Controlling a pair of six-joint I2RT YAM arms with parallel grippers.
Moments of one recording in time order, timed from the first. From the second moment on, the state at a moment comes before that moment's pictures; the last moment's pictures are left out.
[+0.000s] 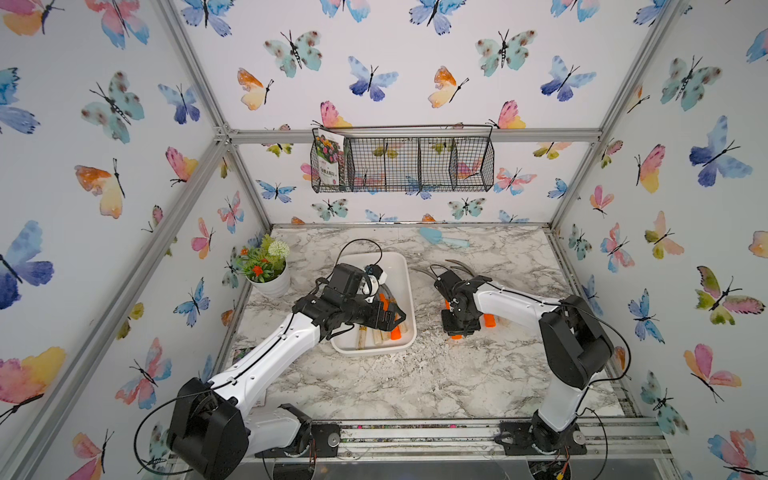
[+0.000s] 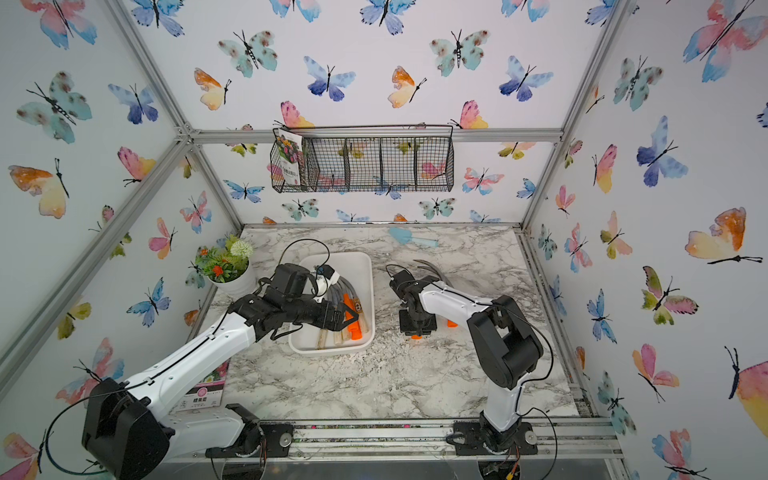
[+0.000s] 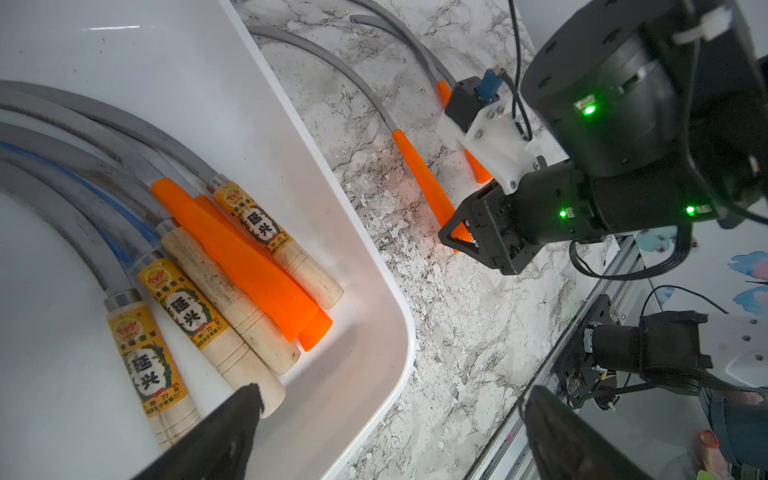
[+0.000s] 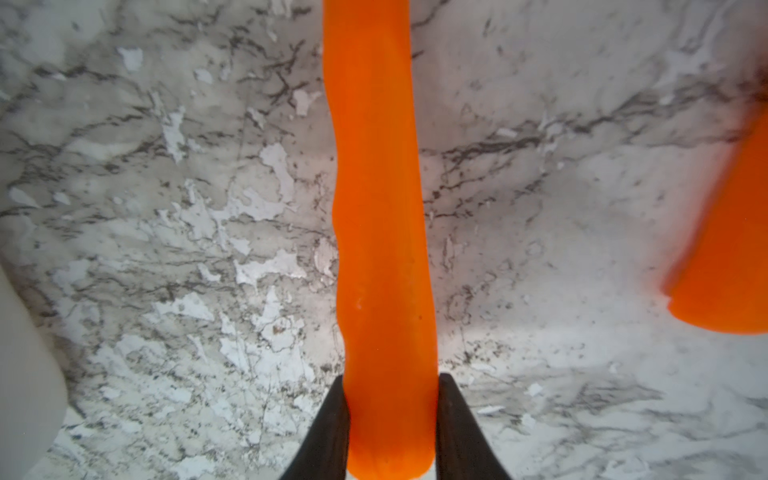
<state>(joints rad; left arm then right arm) -0.55 1.25 0.97 -0.54 0.43 -0.28 0.66 1.79 1.20 -0.88 0.07 0.54</state>
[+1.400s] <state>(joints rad) -0.54 1.14 1.02 -0.65 0.31 -0.29 0.90 1.88 1.57 -0.98 0.12 0.51</state>
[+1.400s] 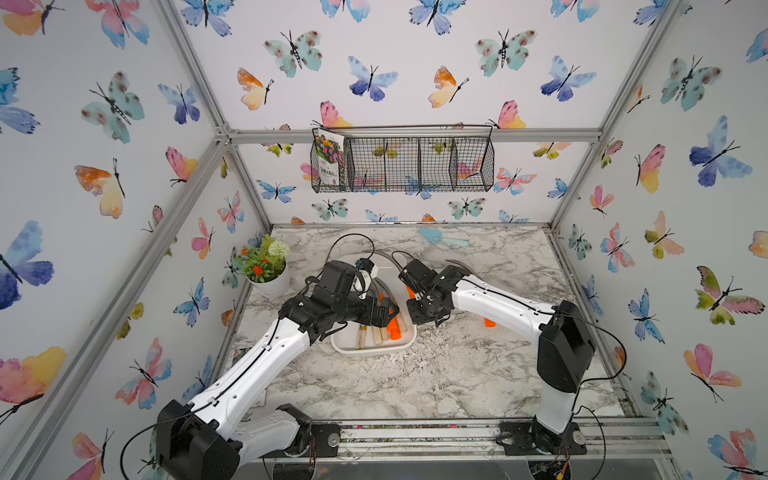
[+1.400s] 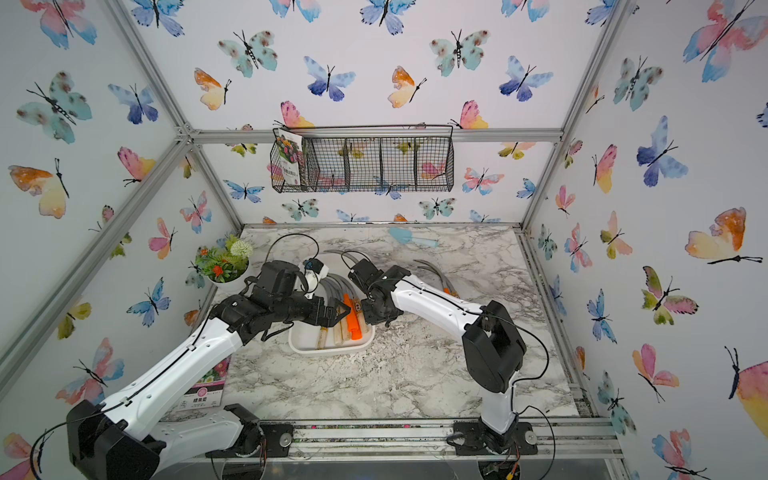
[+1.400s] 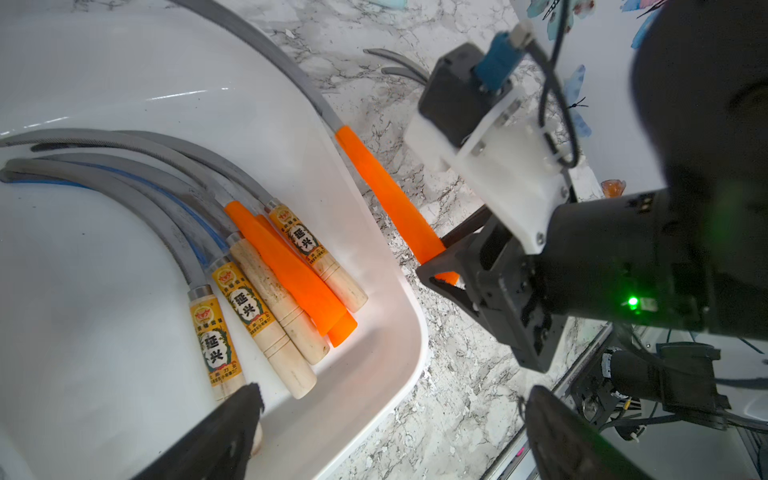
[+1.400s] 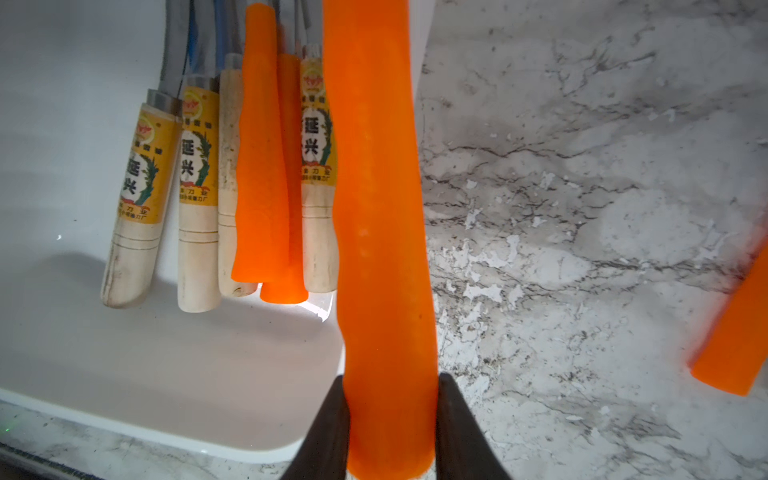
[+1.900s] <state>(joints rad) -0.49 1.00 0.95 -0.73 0.27 -0.27 0.96 2.03 1.71 -0.98 0.08 0.55</state>
